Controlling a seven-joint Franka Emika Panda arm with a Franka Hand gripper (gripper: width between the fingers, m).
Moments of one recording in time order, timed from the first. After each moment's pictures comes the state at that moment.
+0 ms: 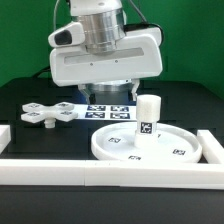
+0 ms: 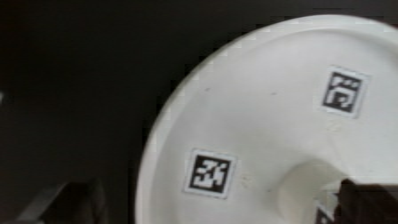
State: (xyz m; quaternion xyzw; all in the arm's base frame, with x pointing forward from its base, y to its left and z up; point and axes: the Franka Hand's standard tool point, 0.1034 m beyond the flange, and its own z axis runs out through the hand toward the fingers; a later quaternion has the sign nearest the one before) arm 0.489 -0.026 0.070 -0.99 0.09 0.03 0.07
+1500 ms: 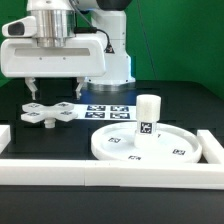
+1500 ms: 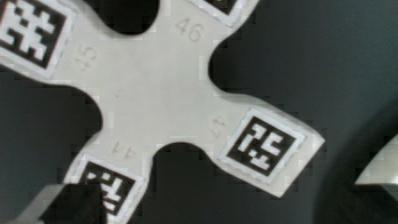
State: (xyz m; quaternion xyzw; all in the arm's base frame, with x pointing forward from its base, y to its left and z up) arm 0.447 -0.130 0.064 -1.00 0.04 -0.03 0.01
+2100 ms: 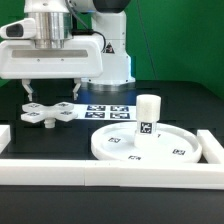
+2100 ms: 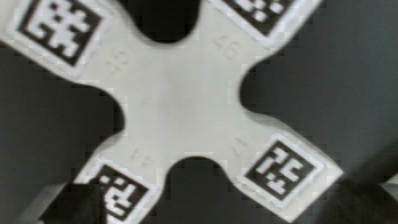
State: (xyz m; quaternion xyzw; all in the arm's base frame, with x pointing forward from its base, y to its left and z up) arm 0.440 -0.143 0.060 -1.00 -0.04 -0.03 0.01
